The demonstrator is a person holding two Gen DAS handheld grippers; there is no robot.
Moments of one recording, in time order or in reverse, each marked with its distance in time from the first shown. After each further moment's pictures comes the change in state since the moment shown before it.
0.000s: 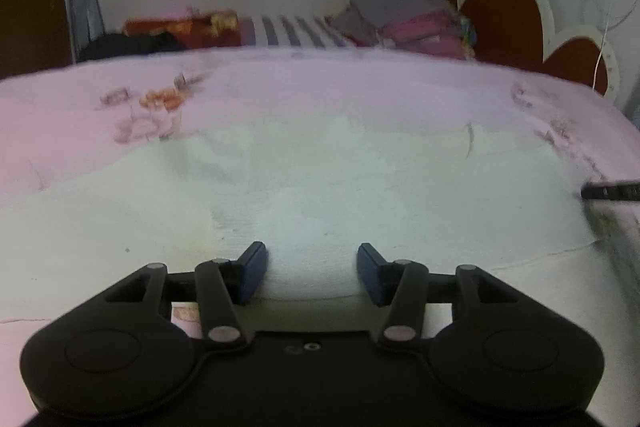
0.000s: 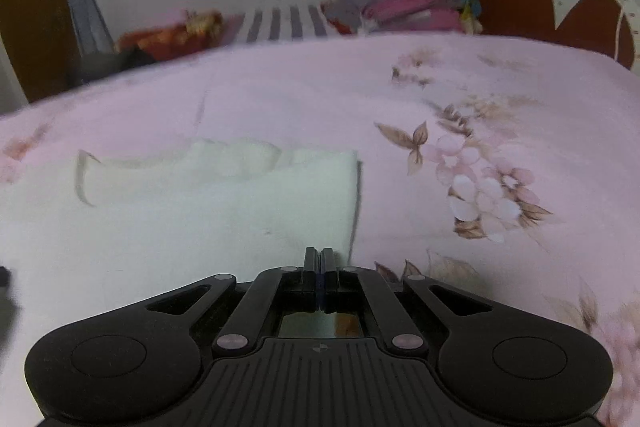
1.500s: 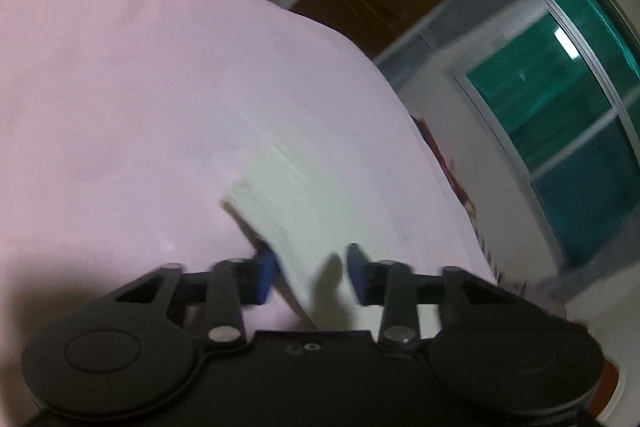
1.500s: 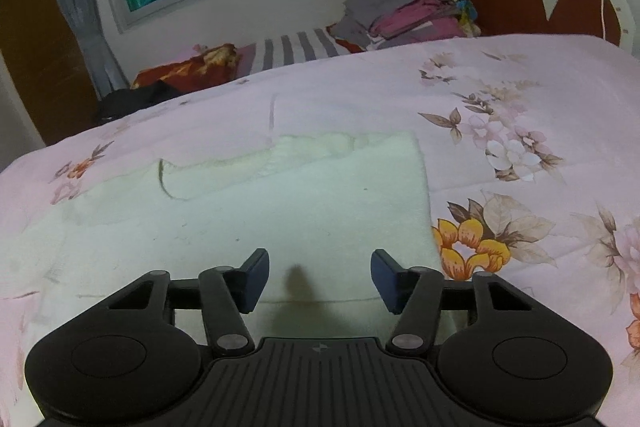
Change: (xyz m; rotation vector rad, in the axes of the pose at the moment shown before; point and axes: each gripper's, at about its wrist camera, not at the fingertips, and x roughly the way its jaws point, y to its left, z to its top) left arm -0.106 0.345 -0.106 -1.101 -0.340 0.267; right arm -0.037 0.056 -0.030 0.106 -0.049 0.039
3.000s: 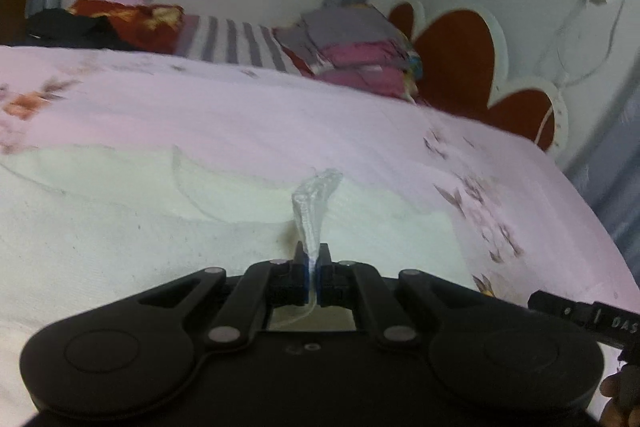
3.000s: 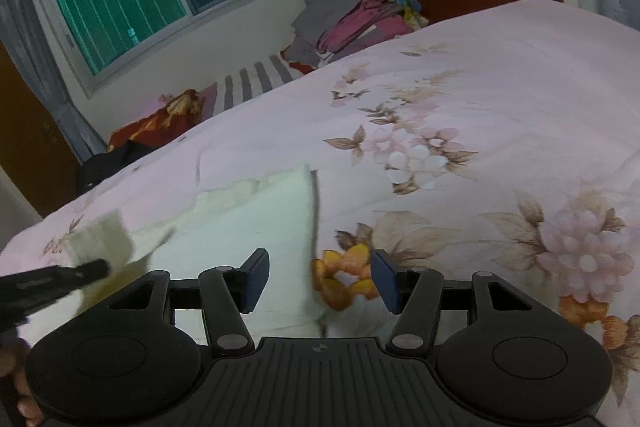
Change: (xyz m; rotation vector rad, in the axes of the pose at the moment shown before) left arm 0.012 -0.331 -0.359 0.929 0.474 -0.441; right arm -0.037 -0.093 0.013 0.210 -0.064 0.004
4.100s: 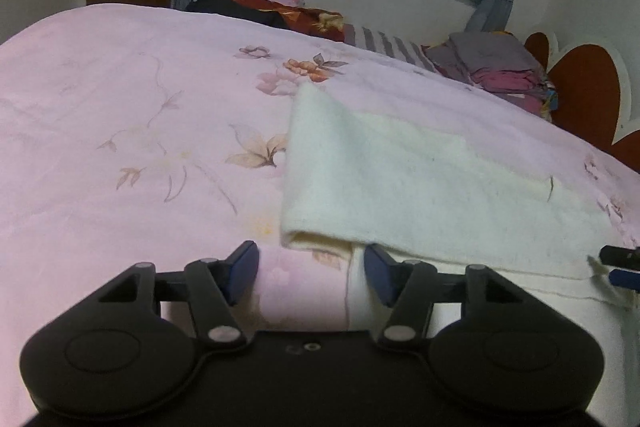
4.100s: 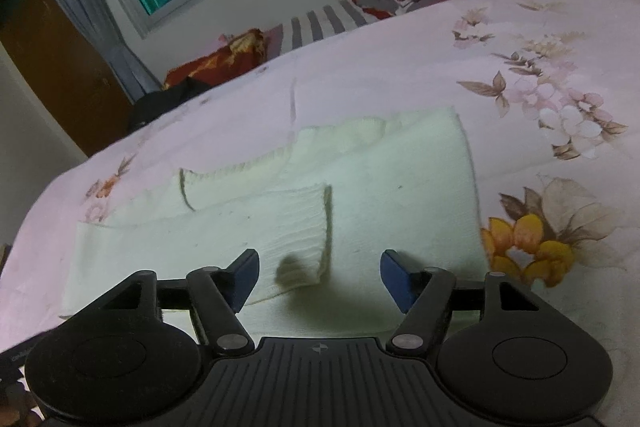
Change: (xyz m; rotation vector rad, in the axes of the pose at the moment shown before) left arm -0.134 0.148 -0.060 -0.148 -0.047 0.364; right arm 0.072 0.081 -0.014 -0.096 0.177 0.149
